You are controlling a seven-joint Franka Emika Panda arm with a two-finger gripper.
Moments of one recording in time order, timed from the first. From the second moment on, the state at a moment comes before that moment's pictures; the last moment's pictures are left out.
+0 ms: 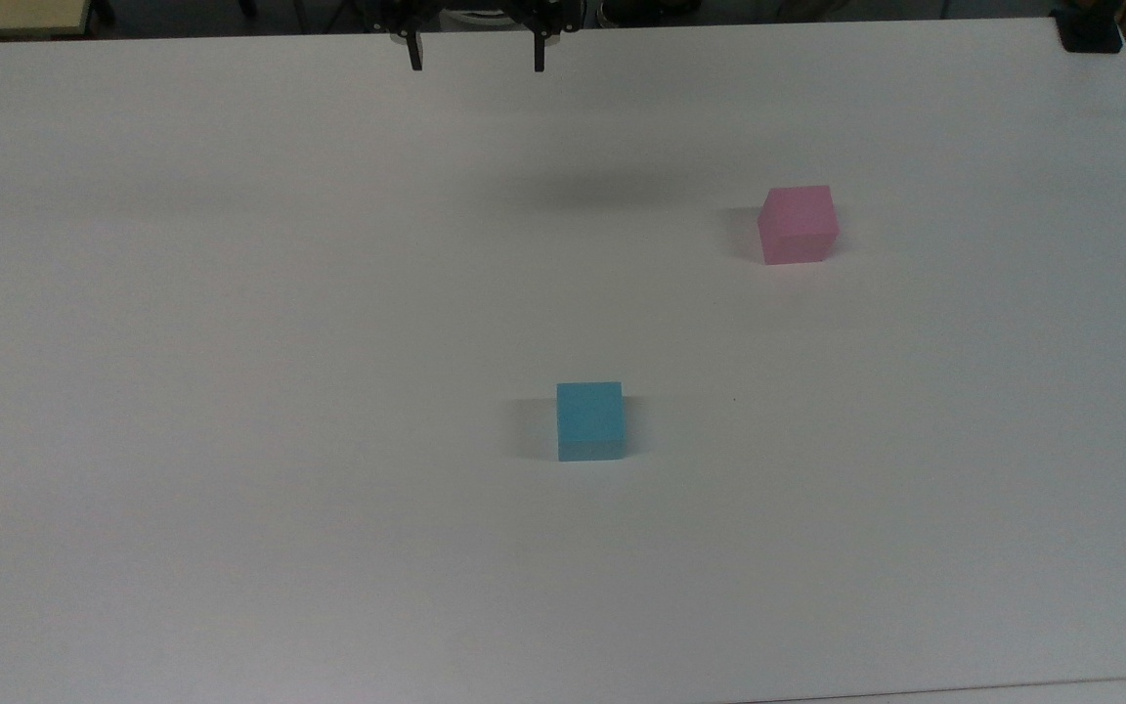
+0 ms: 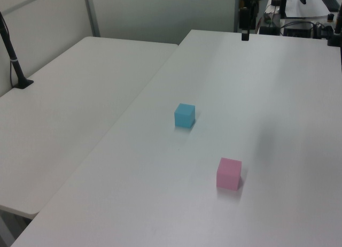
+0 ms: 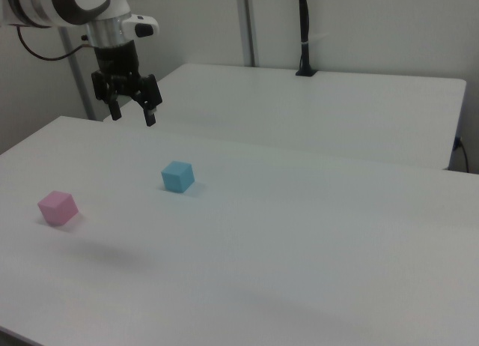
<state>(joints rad) 0.13 0.08 -0.05 -1.51 -0.01 1.56 0.05</state>
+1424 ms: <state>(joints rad) 0.12 0.10 -0.06 -1.50 -0.01 1.60 0.05</state>
